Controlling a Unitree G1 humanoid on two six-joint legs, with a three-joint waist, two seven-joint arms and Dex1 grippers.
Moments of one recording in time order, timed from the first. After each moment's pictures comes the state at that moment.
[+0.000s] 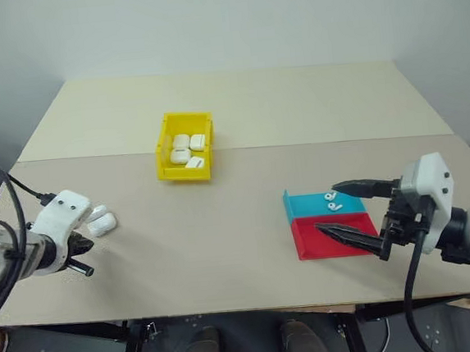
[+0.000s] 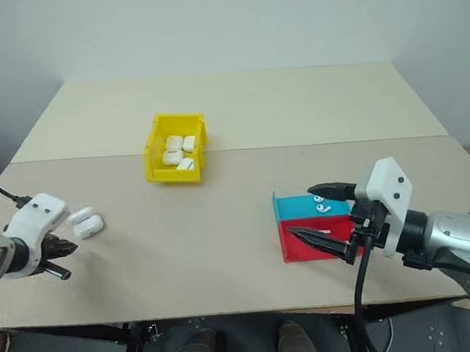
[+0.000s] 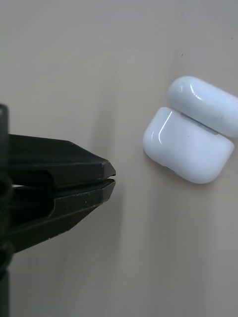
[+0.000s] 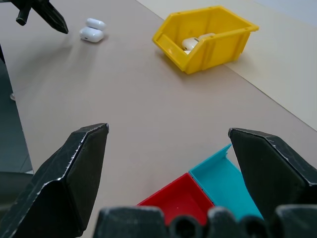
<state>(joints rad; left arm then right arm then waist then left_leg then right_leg) -0.22 1.18 0.07 -0.36 -0.50 1.30 -0.50 0.01 -0.89 -0.40 -0.74 0.85 0.70 0.75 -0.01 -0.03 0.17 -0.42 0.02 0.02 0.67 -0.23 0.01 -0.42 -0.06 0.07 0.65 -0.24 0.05</state>
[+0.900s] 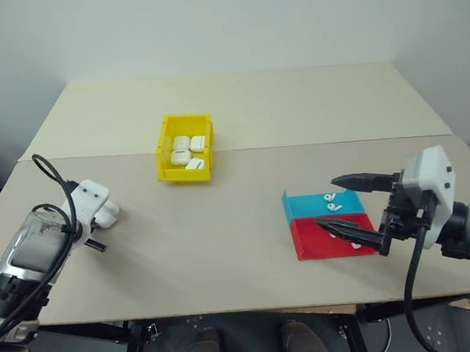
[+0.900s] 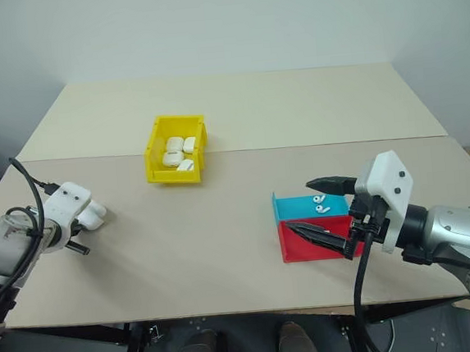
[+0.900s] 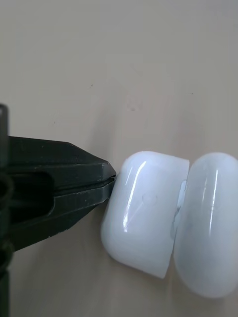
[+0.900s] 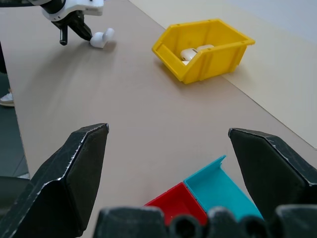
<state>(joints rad) -0.50 1.00 -0.22 0.00 -0.12 1.13 -0.45 -0.02 -0.89 -0.40 -0.74 0.85 0.70 0.76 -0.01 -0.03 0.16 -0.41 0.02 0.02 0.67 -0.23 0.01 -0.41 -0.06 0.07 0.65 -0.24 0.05</state>
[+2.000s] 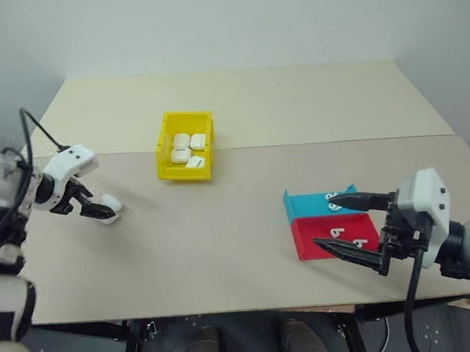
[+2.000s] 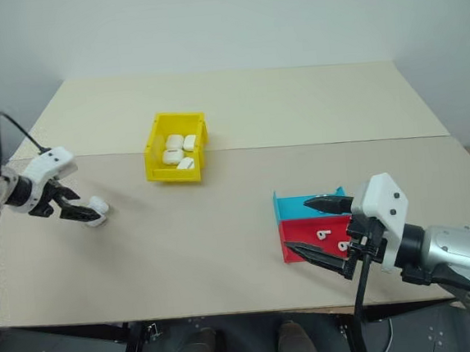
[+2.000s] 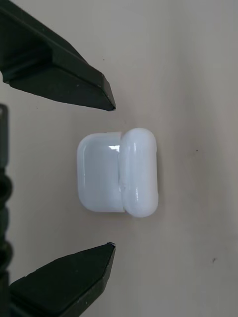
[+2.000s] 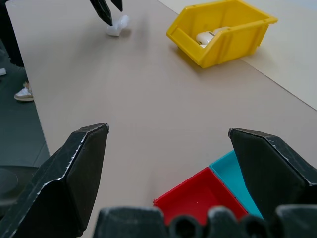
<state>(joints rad) -1.06 0.98 -0.46 0.80 0.11 0.65 -1.33 0.10 -0.87 -0.41 -0.81 0.87 0.70 0.75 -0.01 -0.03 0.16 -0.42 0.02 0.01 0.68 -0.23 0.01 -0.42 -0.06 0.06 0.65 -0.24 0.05</state>
